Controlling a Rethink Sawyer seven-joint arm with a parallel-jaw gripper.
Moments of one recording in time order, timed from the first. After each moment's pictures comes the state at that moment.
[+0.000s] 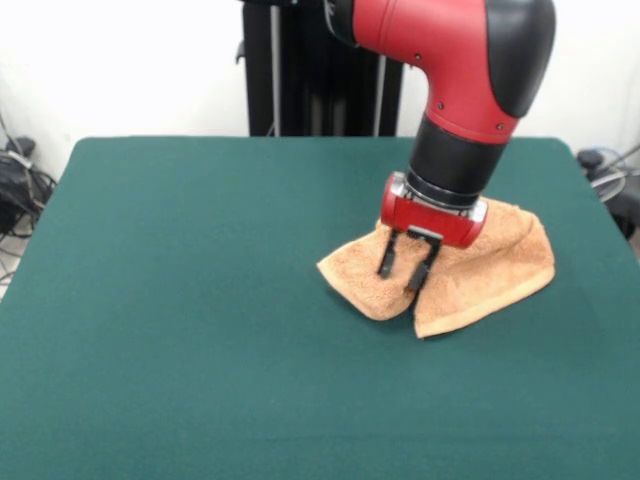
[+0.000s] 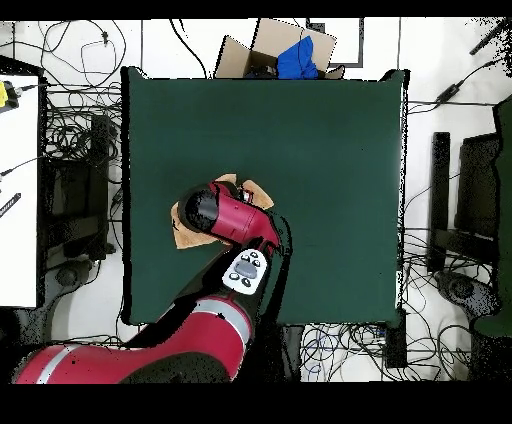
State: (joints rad) arm 0.17 -0.33 -0.33 1.63 0.46 0.21 1.58
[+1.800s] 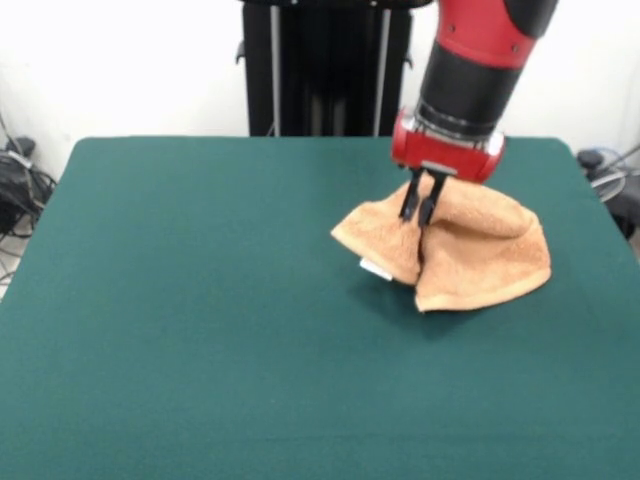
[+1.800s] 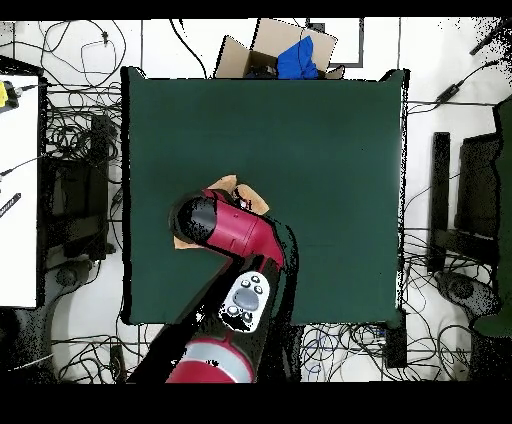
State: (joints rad) arm 0.17 -0.50 -0.34 1.72 0.41 0.35 1.58
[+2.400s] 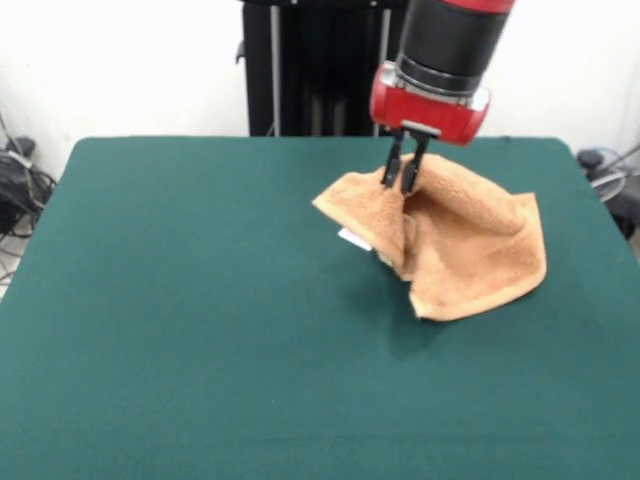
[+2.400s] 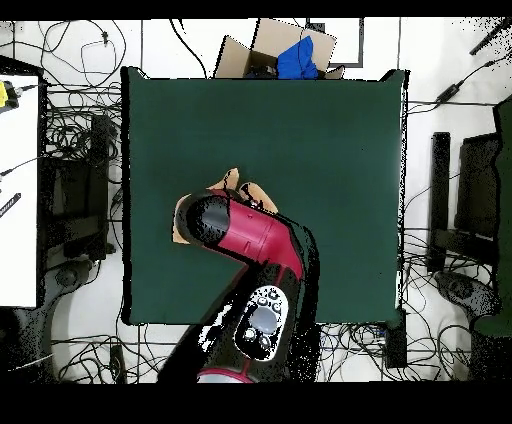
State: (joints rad) arm 0.13 -0.59 -0.36 1.73 0.35 0.41 1.58
